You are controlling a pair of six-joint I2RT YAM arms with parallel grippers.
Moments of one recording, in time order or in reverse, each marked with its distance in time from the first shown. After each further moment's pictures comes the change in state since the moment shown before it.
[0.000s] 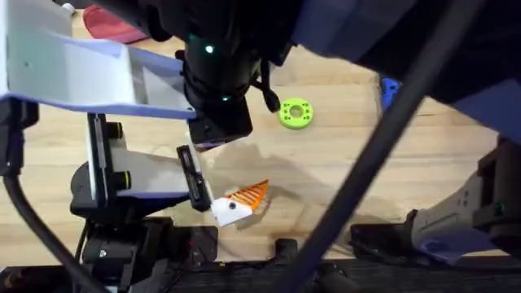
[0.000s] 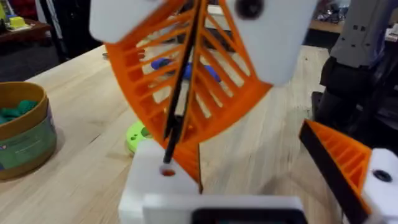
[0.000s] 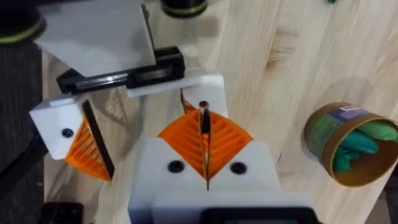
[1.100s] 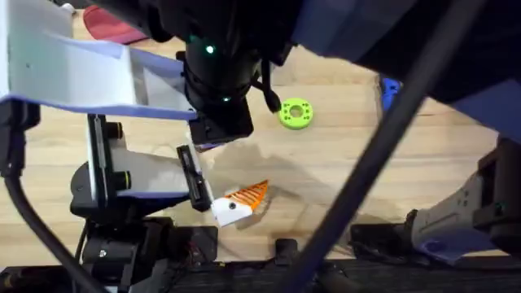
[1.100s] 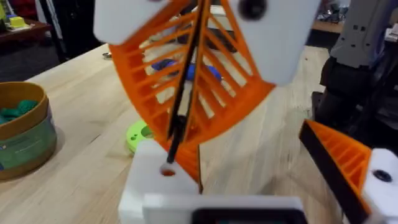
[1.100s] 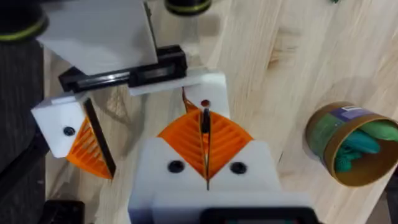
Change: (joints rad) left arm 0.000 0.000 0.000 0.000 0.000 0.000; right arm 0.000 0.000 0.000 -0.007 -0.003 -0.003
